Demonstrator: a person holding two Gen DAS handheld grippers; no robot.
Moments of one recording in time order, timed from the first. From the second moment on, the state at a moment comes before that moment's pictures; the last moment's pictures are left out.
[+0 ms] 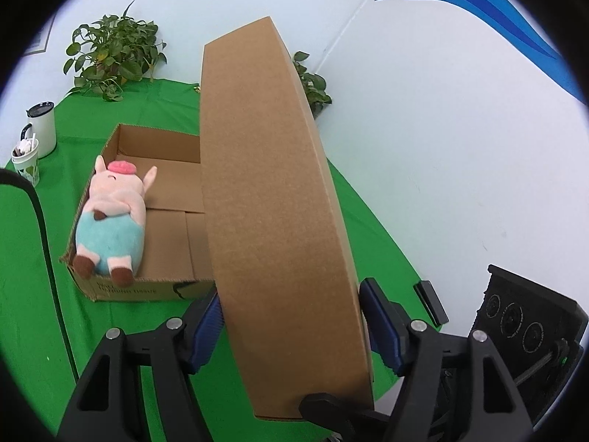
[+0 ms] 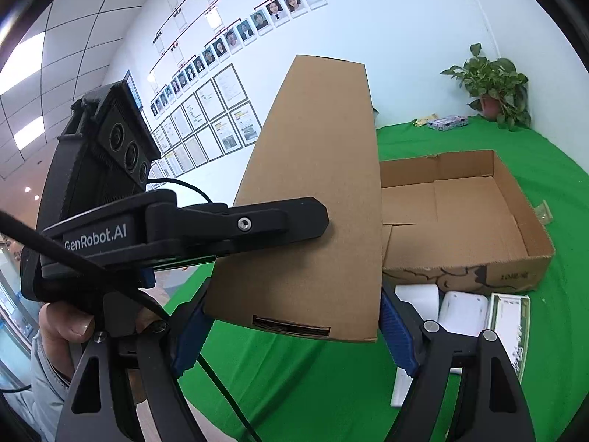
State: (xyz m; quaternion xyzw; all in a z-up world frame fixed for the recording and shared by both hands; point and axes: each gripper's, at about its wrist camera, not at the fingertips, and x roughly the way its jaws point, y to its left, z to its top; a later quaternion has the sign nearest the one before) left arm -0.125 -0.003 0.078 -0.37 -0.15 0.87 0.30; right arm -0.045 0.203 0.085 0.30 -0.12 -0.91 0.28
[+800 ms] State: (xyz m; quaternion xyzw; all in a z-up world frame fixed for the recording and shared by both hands) left arm -0.268 -0.002 0.041 -0.45 -0.11 0.86 0.22; right arm -0.247 0.191 0.039 0.42 -0.17 -0.83 0.32
